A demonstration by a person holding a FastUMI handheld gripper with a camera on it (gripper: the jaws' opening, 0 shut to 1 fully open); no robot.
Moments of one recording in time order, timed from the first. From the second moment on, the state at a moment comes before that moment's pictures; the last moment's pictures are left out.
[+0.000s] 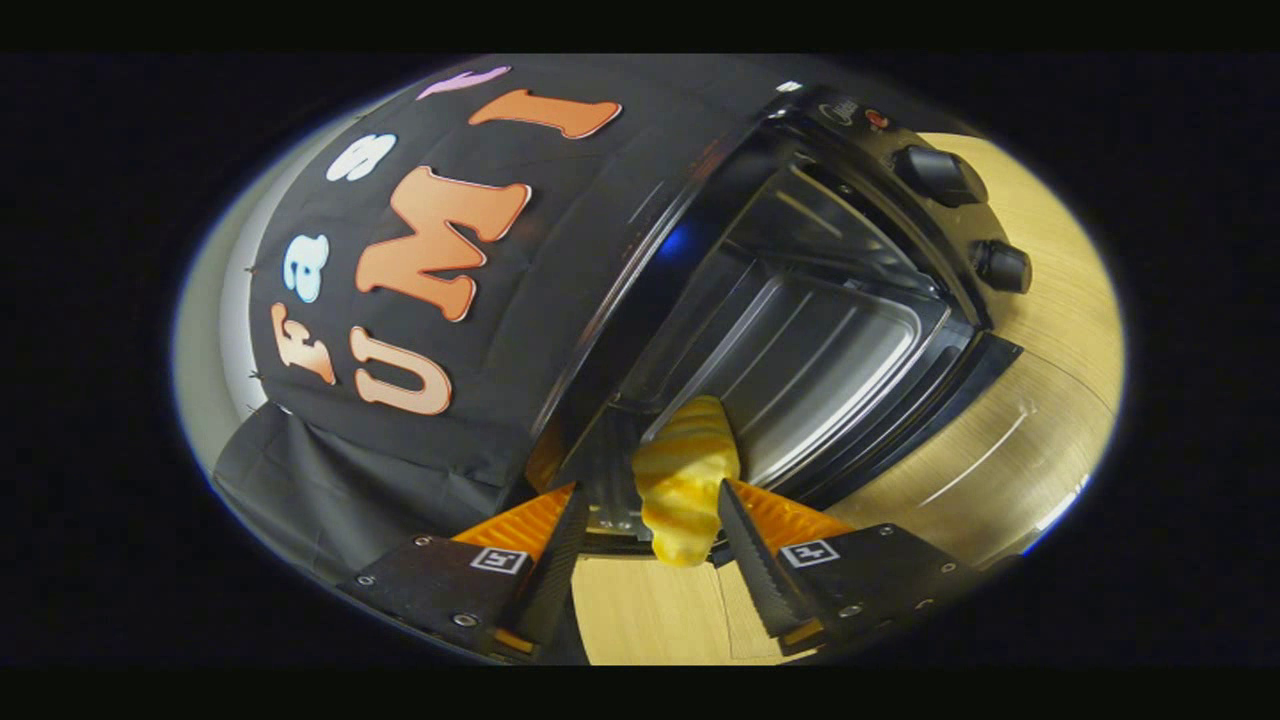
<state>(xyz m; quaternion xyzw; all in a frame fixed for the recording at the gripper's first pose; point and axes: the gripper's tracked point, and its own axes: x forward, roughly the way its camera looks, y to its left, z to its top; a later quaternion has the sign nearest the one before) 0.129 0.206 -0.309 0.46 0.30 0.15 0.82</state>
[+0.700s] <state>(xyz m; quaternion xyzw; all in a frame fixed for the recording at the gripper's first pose) 0.040 0.145 -0.292 0.34 0.28 0.11 0.89</state>
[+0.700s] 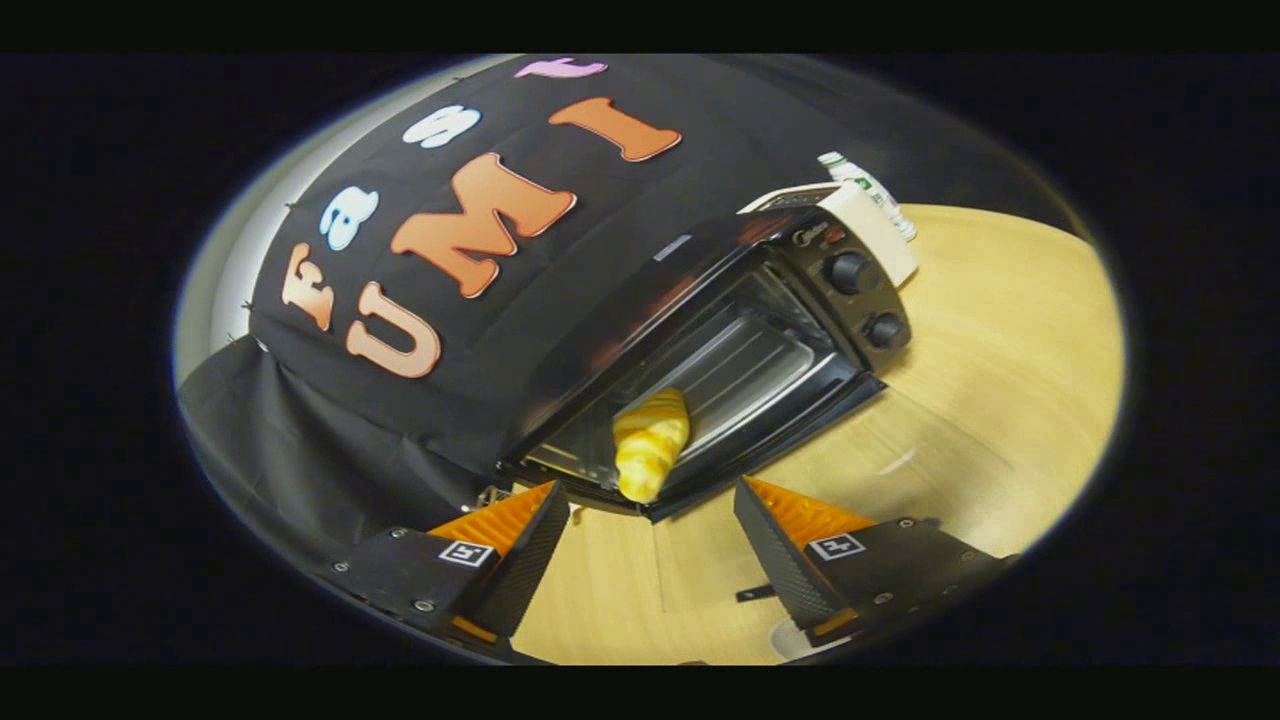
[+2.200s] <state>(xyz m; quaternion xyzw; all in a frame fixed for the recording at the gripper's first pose) -0.035 0.102 -0.410 -0.05 0.39 0.10 0.92</state>
